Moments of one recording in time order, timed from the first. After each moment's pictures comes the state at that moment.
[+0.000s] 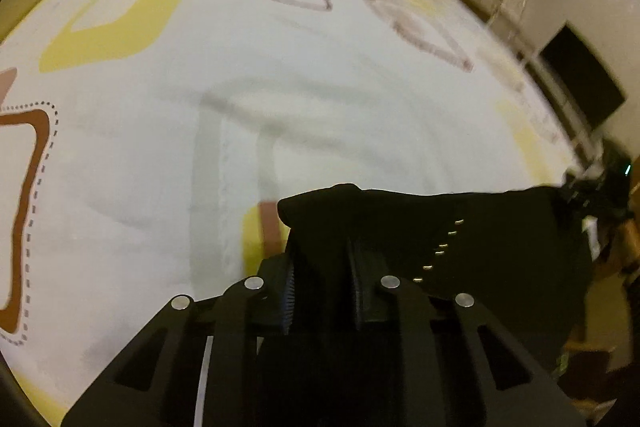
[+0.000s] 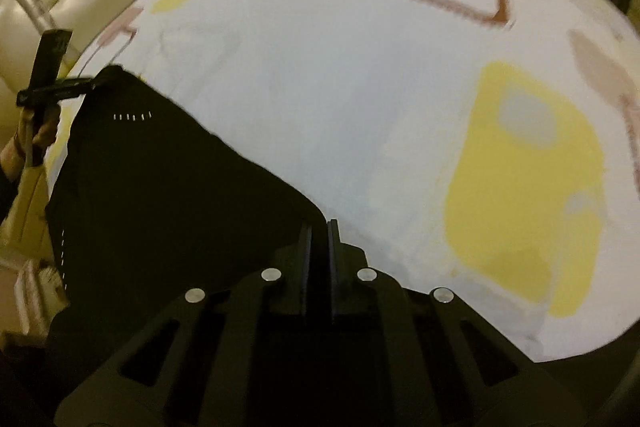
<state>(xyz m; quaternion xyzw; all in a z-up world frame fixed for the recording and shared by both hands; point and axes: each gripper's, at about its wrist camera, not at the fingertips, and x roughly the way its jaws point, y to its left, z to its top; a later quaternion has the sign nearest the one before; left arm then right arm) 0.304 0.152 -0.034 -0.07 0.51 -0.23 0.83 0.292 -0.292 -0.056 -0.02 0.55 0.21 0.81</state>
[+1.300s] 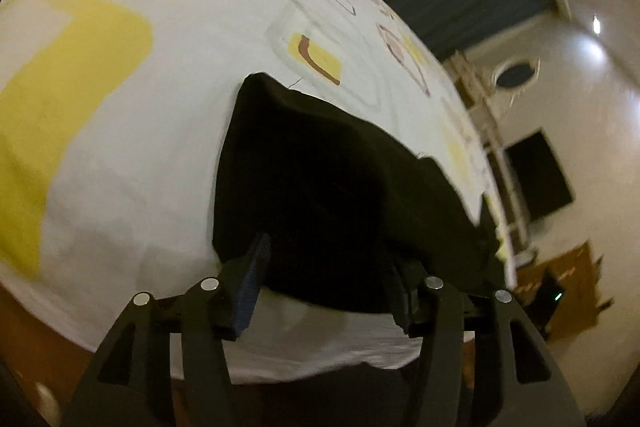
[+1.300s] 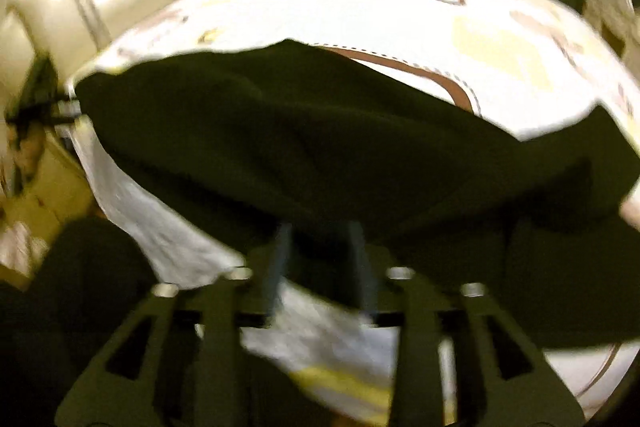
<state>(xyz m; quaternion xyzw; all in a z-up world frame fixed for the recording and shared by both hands) 0.052 0.219 -0.051 -0.30 0.46 -0.20 0.81 0.017 -0.276 -0.052 0.06 0.49 0.18 0.85</state>
